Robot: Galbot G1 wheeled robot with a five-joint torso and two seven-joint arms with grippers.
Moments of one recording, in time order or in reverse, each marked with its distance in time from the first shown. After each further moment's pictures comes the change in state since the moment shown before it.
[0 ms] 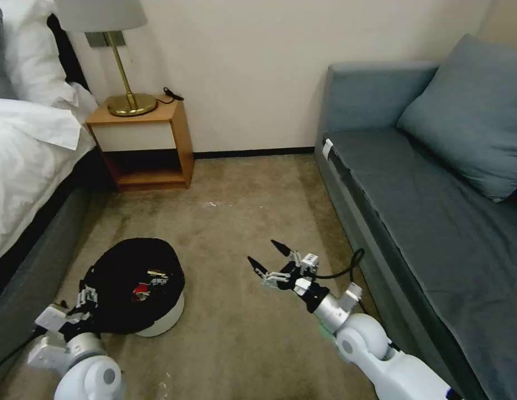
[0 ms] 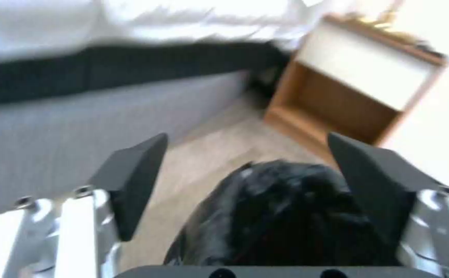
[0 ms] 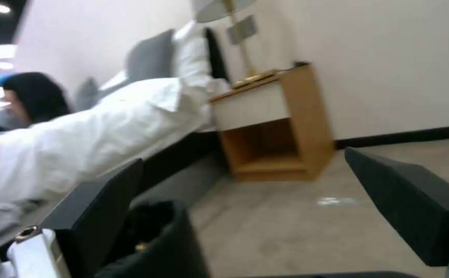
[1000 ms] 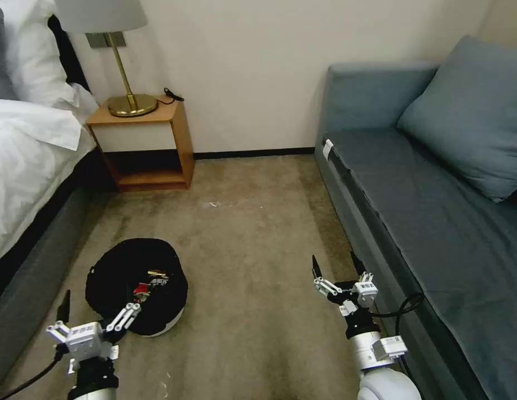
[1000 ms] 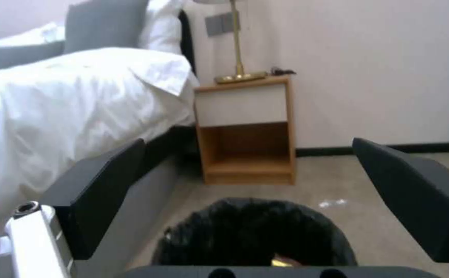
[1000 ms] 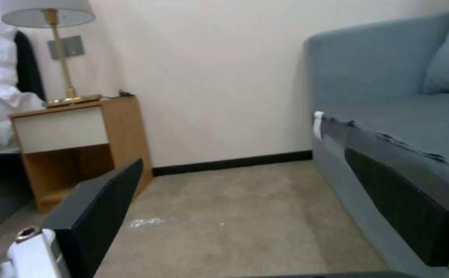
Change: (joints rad) left arm 0.342 -0.134 0.131 -0.198 0.632 -0.270 0.212; right arm -0.307 0.120 0.179 0.147 -0.445 0.086 0.537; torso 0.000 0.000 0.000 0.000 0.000
